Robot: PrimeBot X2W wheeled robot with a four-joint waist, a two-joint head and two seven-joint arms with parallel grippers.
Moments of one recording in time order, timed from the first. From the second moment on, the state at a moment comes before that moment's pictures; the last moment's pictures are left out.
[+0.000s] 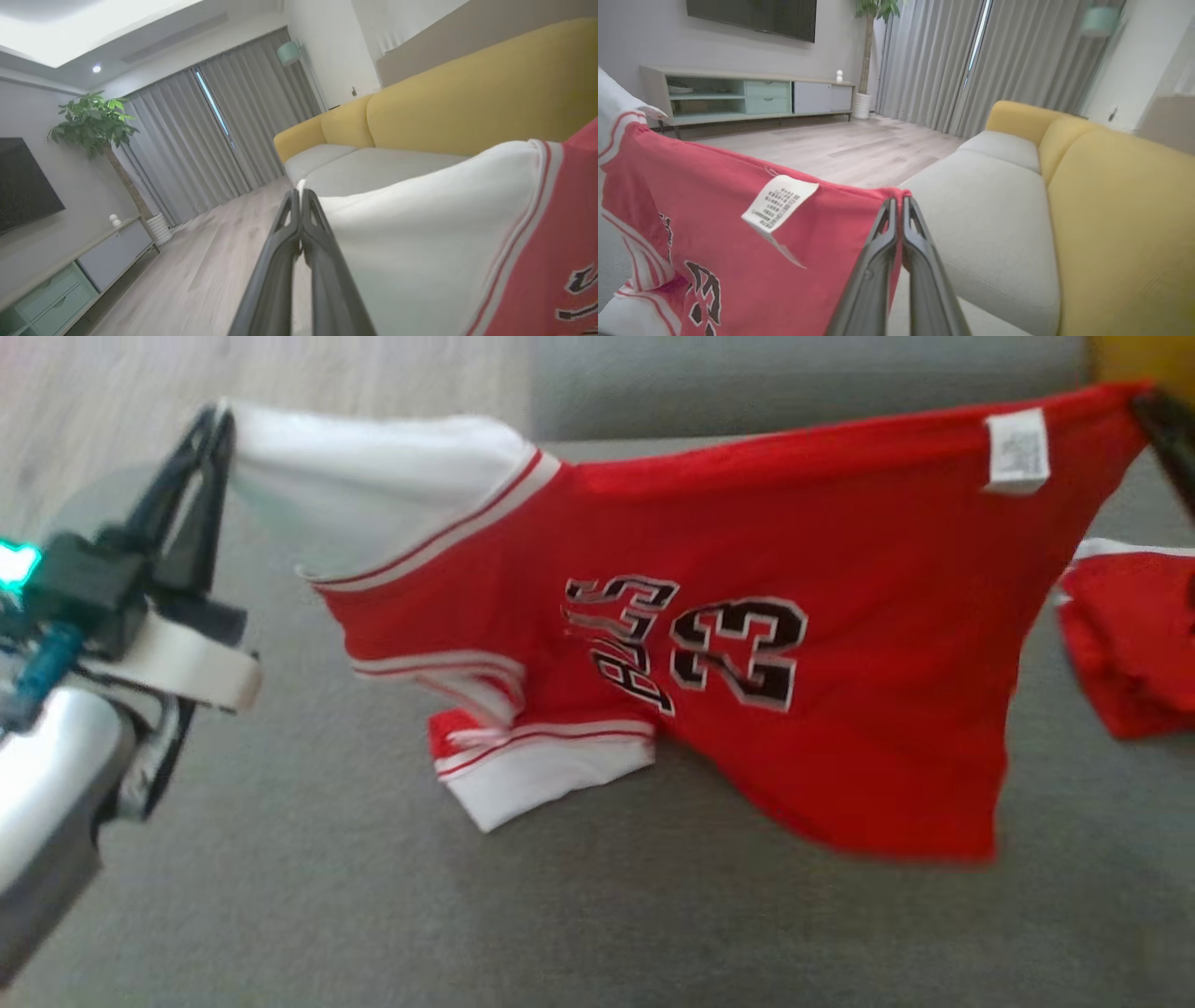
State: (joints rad) left arm -0.72 0.80 -0.82 -0.01 -0.61 0.33 -0.08; right arm -0.79 -1.02 0.92 0.21 0.97 0.13 -0.25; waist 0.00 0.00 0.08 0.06
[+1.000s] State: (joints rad) left arm -1.37 0.70 -0.82 0.22 -0.44 0.06 -0.01; right arm -0.89 -0.94 0.51 0.09 0.77 0.13 -0.01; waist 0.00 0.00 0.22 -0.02
